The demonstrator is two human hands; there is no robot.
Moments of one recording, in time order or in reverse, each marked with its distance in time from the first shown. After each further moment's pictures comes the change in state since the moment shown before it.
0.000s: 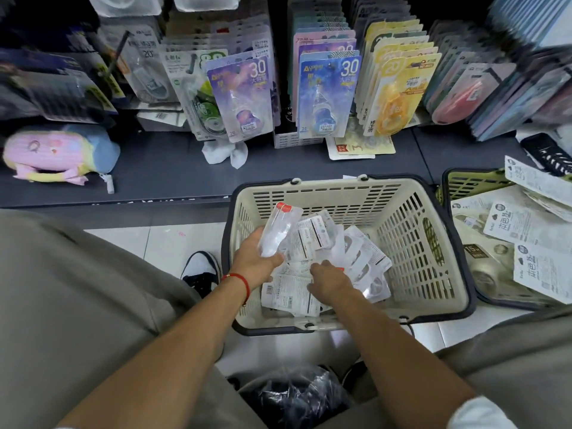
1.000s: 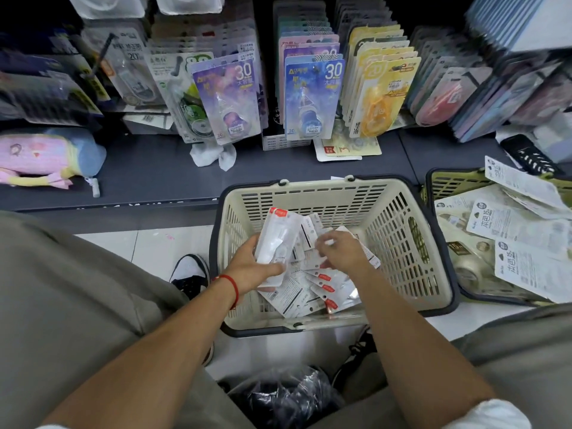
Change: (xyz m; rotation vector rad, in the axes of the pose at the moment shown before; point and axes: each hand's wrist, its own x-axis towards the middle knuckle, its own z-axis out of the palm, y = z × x) left_hand 0.005 -0.012 0.005 -0.089 -0.140 -0.033; right_hand -0.002 0.044 -0.056 0.793 0.176 0.070
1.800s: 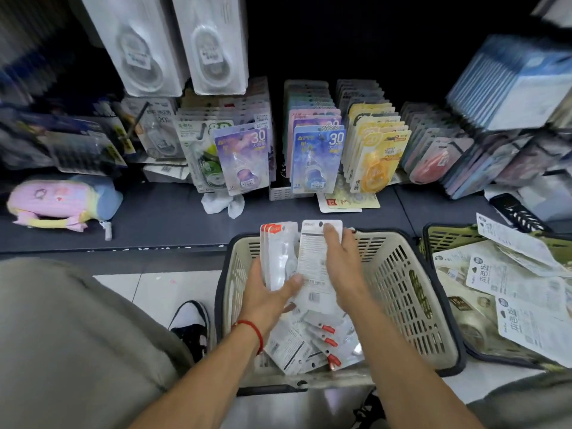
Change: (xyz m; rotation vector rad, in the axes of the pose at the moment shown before) left_hand -0.016 0.042 0.028 -0.353 0.155 0.247; right_hand -0.062 -0.120 -0.014 0.564 0.299 -0.226
